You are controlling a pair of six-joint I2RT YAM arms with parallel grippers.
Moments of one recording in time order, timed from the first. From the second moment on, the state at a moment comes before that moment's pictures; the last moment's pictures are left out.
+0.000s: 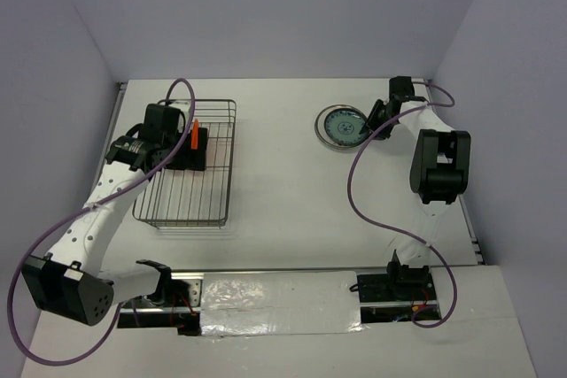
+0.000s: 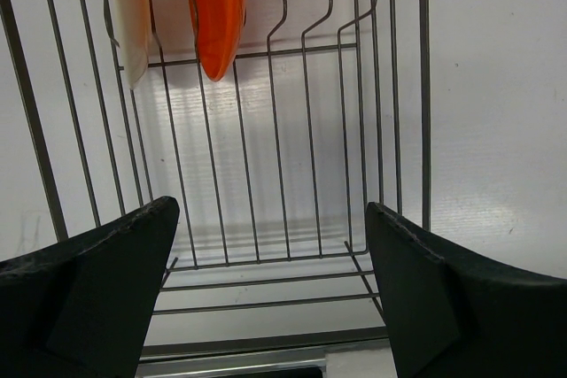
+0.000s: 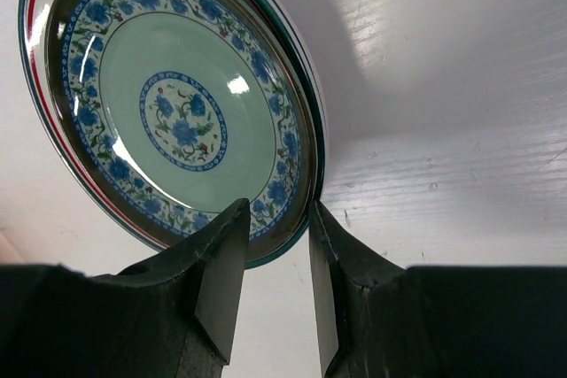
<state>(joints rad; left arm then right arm) -0.24 1.19 1.20 -0.88 -0.10 -0.16 -0.07 2.02 1.52 -0.54 -0.21 0.49</state>
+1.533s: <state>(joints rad) -0.24 1.19 1.19 -0.90 -0.11 -0.16 -0.05 2.06 1.49 -0.43 -0.21 0.58</state>
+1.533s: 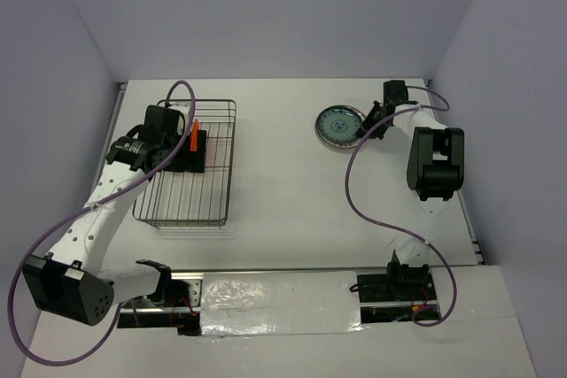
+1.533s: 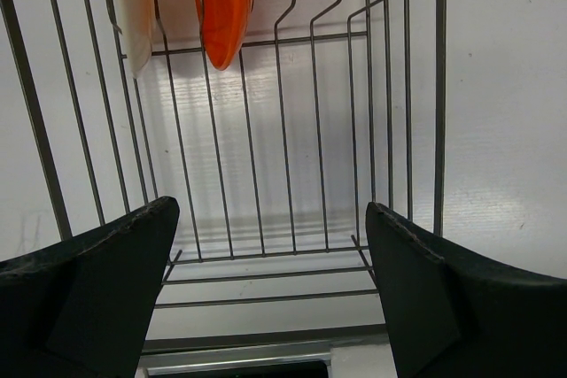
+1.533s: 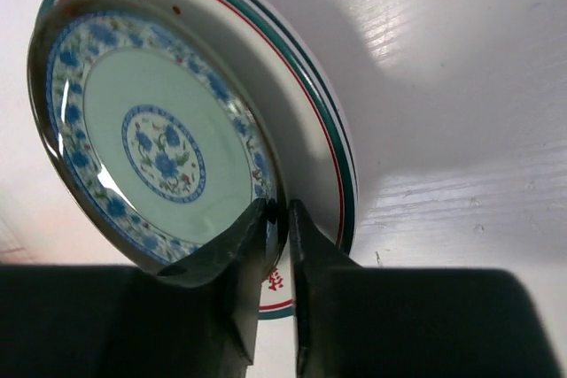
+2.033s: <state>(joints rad) -0.24 1.19 1.19 -0.90 -0.11 -0.16 -0.05 1.98 1.52 -0.49 -0.22 0.67</state>
